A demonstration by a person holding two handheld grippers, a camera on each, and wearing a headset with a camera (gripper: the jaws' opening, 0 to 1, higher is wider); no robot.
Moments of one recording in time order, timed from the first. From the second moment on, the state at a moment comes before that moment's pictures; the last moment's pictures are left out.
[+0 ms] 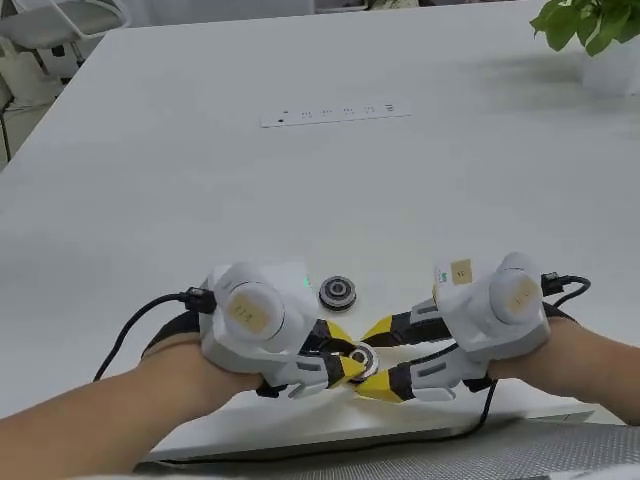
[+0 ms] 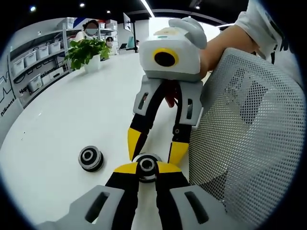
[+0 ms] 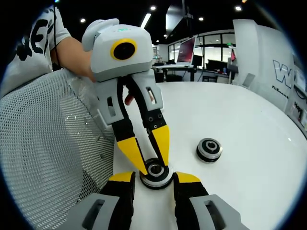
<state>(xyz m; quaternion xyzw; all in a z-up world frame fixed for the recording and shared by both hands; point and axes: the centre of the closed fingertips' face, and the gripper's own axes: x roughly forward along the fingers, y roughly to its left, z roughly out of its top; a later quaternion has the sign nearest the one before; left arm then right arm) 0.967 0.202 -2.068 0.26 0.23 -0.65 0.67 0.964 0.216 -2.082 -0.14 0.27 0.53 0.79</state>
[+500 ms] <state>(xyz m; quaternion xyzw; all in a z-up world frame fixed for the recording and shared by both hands) 0.968 0.202 -2.069 0.26 0.23 -0.65 0.67 0.962 0.208 -2.083 -0.15 0.27 0.52 0.80</state>
